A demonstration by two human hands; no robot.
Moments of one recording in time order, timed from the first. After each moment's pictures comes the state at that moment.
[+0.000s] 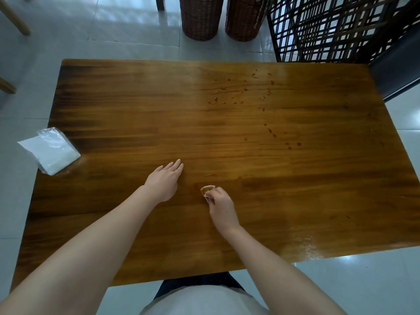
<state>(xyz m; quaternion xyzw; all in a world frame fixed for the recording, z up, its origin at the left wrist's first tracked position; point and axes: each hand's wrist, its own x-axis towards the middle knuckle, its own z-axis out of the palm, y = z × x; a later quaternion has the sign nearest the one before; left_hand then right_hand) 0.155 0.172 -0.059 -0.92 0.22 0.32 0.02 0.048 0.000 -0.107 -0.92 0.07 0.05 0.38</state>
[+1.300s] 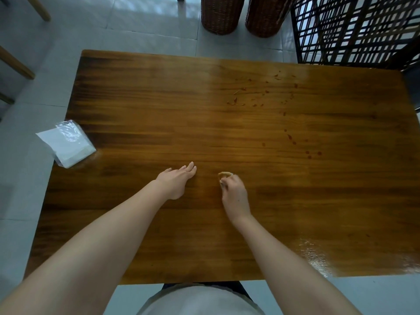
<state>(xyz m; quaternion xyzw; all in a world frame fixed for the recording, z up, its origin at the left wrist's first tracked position) 0.169 0.183 -0.063 -0.89 0.22 0.39 -0.04 0.094 0.000 -0.102 -0.94 0.07 0.02 0.34</state>
